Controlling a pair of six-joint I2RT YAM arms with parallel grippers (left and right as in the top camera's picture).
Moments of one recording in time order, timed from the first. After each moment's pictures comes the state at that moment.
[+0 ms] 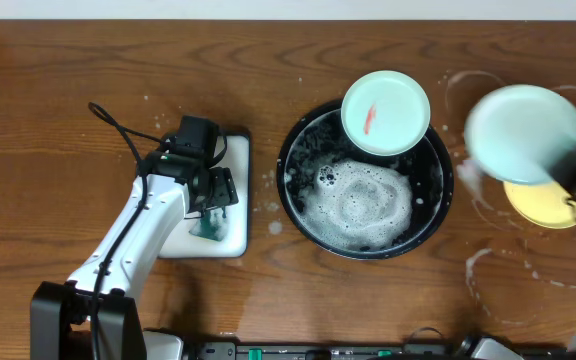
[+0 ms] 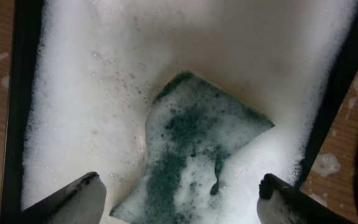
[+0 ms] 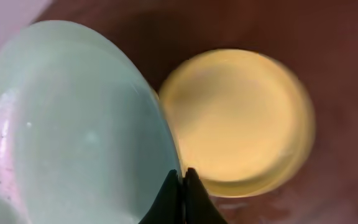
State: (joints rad) left arm -0.19 1.51 0.99 -0.84 -0.08 -0.46; right arm -0.55 1.31 1.03 -0.60 -0.08 0.36
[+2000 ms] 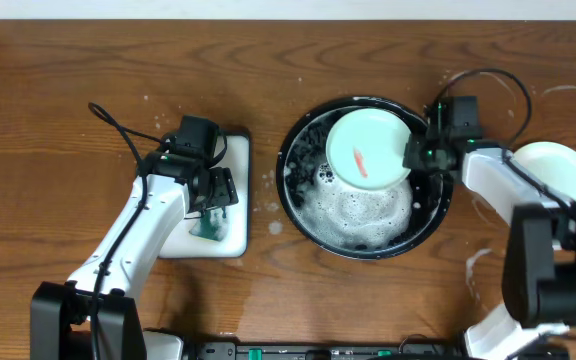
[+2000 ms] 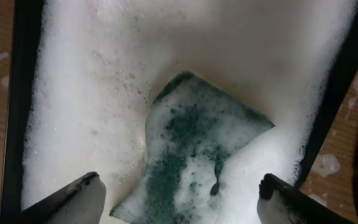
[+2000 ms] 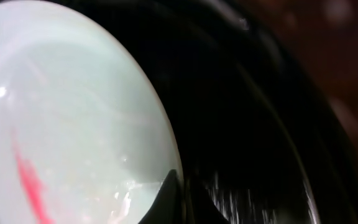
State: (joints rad) left arm -0.19 1.51 0.99 -0.84 -0.08 -0.46; right arm 0.07 1.81 1.03 -0.33 -0.15 0.27
